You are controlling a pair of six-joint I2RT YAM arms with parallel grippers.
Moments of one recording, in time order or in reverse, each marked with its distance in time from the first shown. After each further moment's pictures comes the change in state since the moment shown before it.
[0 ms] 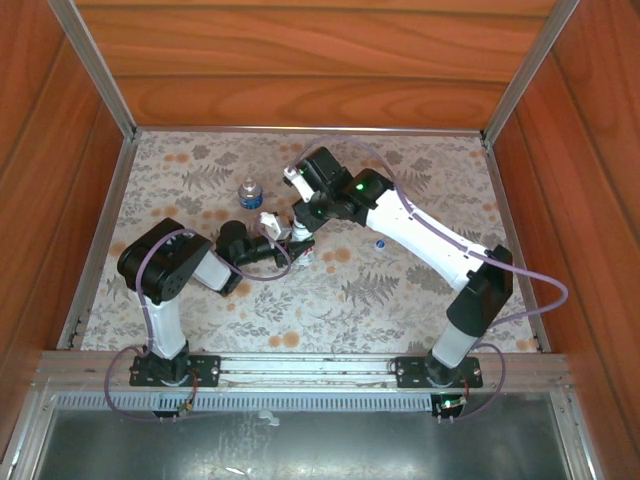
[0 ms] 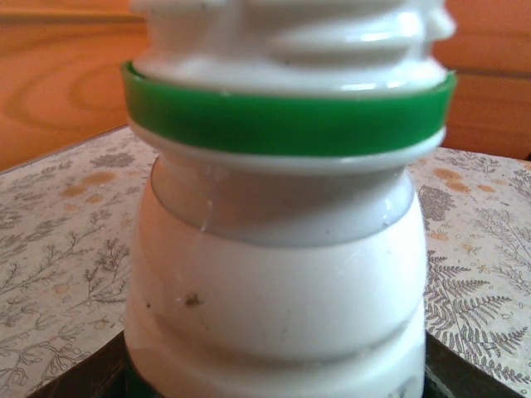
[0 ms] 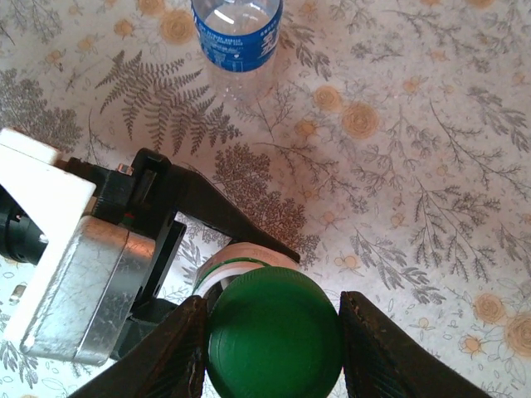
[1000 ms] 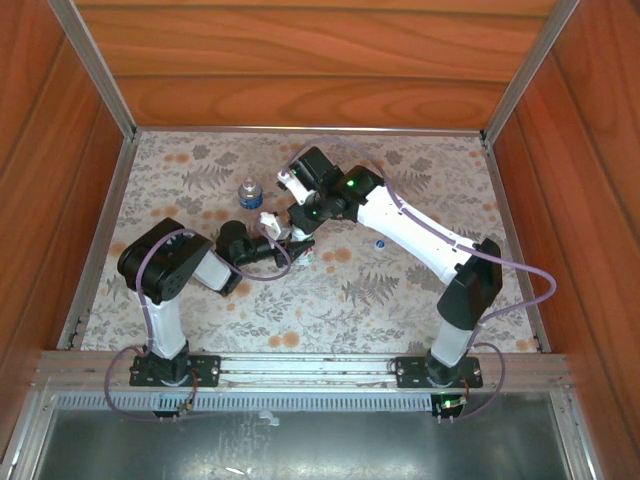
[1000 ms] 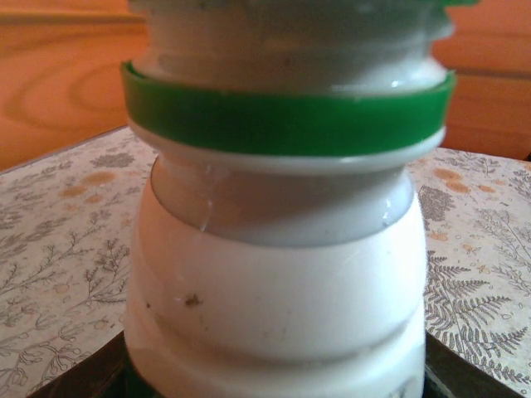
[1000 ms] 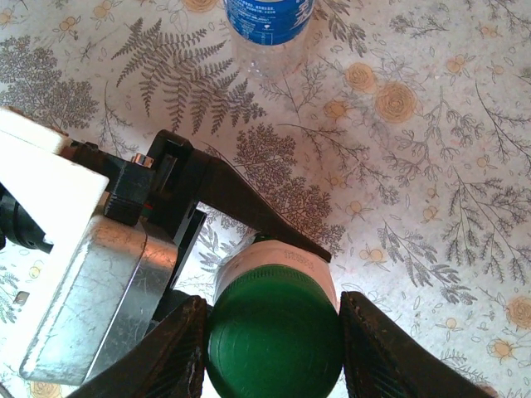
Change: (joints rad) left arm 0.000 0.002 0.000 0.002 0.001 0.006; right arm 0.000 0.058 0.045 -0.045 -0.055 -0.013
